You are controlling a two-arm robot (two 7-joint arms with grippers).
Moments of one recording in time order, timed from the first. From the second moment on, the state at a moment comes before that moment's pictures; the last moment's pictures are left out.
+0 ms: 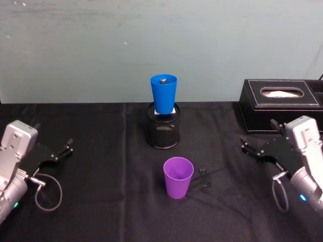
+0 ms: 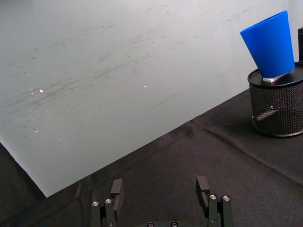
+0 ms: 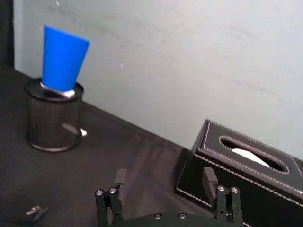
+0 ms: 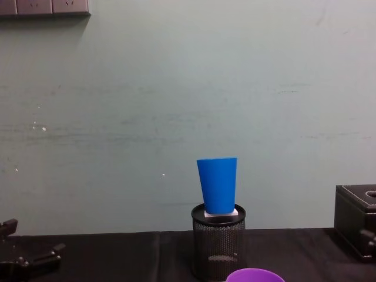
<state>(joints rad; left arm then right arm) -0.20 0.60 0.45 -1.41 -0.25 -0.12 0.03 0.20 0.61 -0.43 -1.43 0.26 -0.14 -0.01</state>
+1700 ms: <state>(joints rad) -0.20 0.60 0.45 -1.41 -0.25 -0.12 0.03 0.22 0.44 -0.49 -1.33 0.41 -0.18 0.52</state>
